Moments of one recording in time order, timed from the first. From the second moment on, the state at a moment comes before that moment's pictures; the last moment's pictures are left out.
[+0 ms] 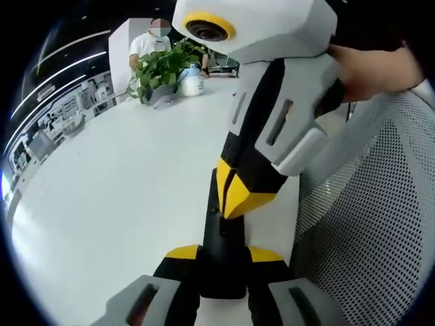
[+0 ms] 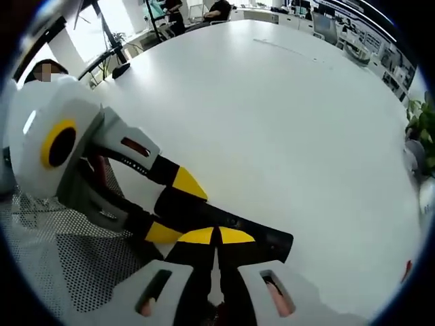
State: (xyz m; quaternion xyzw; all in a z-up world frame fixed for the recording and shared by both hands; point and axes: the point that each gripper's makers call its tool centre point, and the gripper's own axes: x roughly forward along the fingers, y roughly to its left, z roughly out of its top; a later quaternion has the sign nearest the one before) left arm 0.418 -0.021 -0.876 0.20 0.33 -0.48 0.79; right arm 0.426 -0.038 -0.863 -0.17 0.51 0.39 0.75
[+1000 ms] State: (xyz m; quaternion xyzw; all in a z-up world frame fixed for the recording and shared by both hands) left arm 0.409 -0.030 -0.875 0.20 0.33 -0.49 0.78; right arm 0.417 -0.037 -0.866 -0.19 0.50 0.41 0.74
